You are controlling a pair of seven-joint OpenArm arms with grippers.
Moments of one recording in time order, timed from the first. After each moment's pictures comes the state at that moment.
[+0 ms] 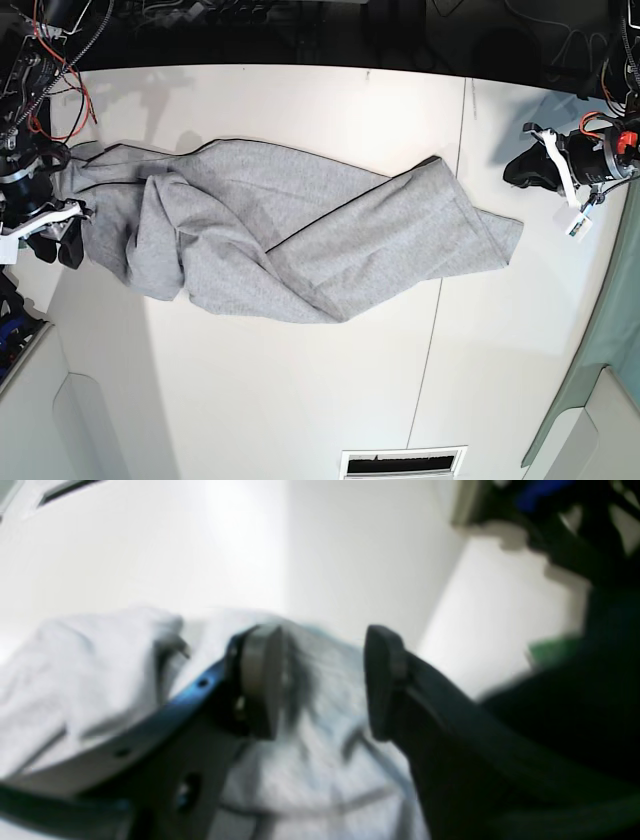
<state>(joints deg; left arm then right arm) 13.4 -36.3 -9.3 85.2 -50.0 -39.0 49.8 -2.3 8.5 30.9 87.0 20.2 24.7 -30.4</state>
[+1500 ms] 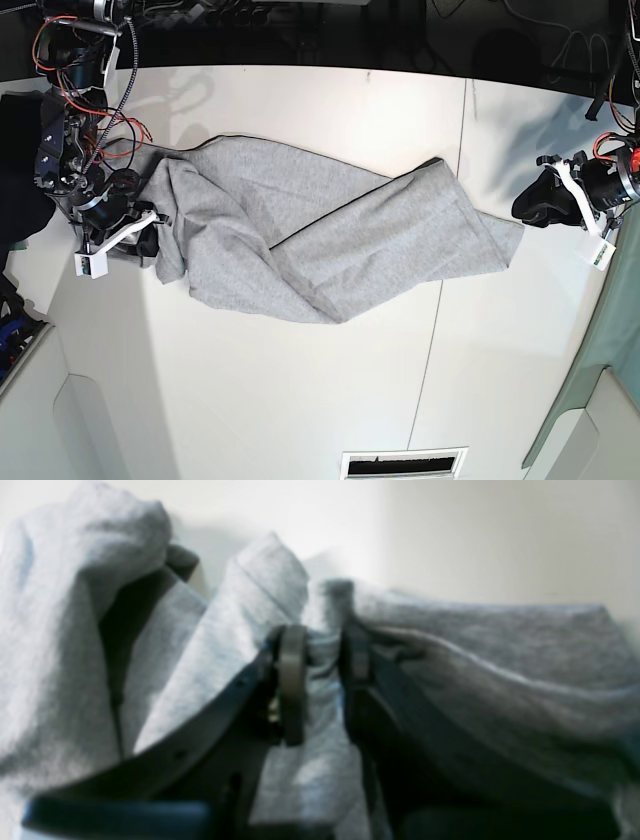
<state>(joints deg) 11.2 -35.1 -13.7 85.3 -51.3 -39.0 46.7 9.2 8.4 17.1 56.5 13.2 25.8 -23.2</state>
